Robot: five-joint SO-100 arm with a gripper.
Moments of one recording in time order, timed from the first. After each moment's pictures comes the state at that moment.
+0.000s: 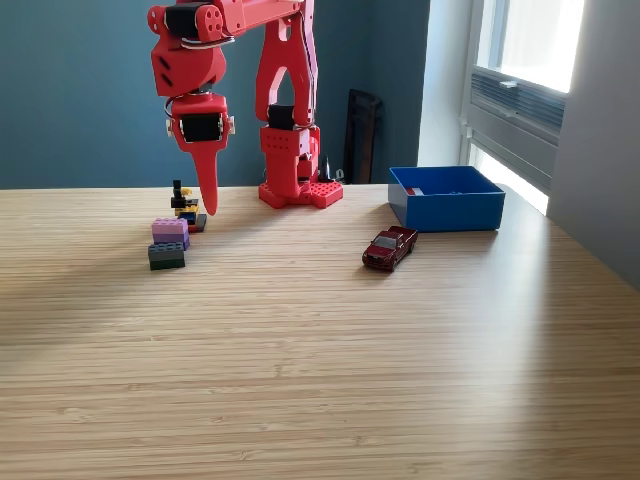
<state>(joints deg) 33.6 101.3 105.5 80.1 -38.9</state>
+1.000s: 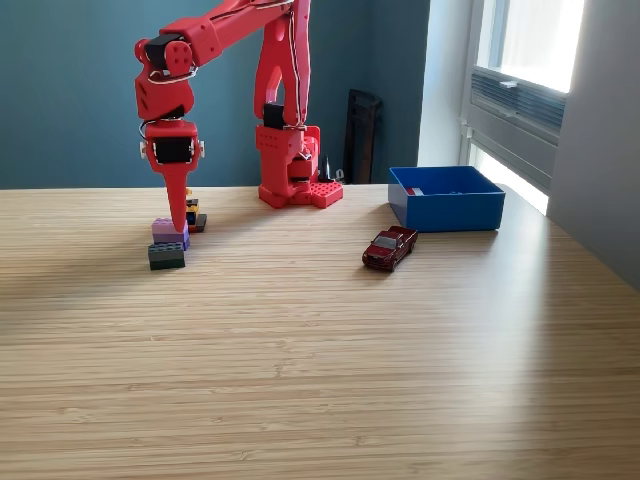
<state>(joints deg) 49.0 101.3 117.8 60.3 -57.8</state>
